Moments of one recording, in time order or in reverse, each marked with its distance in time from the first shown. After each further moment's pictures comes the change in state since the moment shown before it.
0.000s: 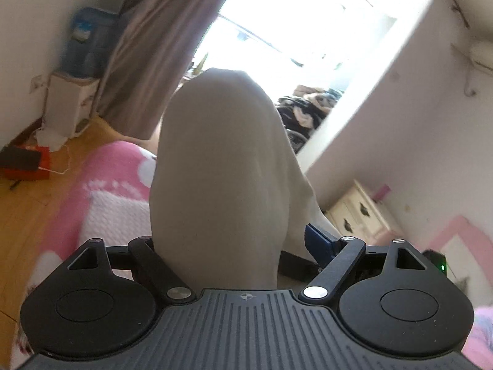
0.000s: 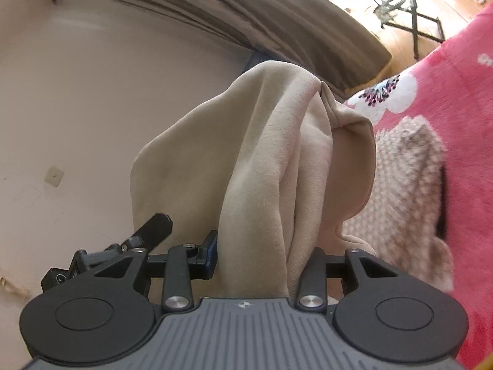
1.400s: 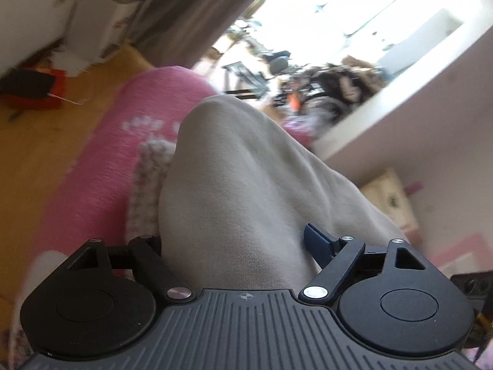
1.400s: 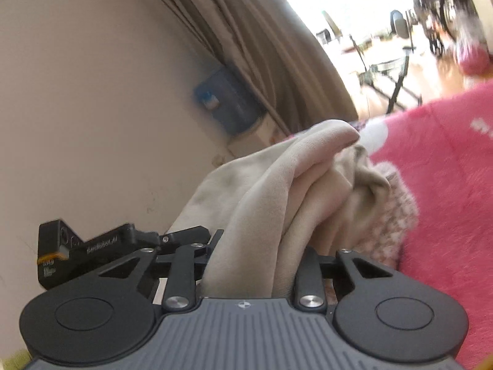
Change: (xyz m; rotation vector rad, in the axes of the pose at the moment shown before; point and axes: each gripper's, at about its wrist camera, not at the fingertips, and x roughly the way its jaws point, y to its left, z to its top) left arm 0.145 0.175 -0.014 -0.174 0.187 -0.023; right arm 0.066 -0.064 -0.027 -0.347 -0.155 -0.294
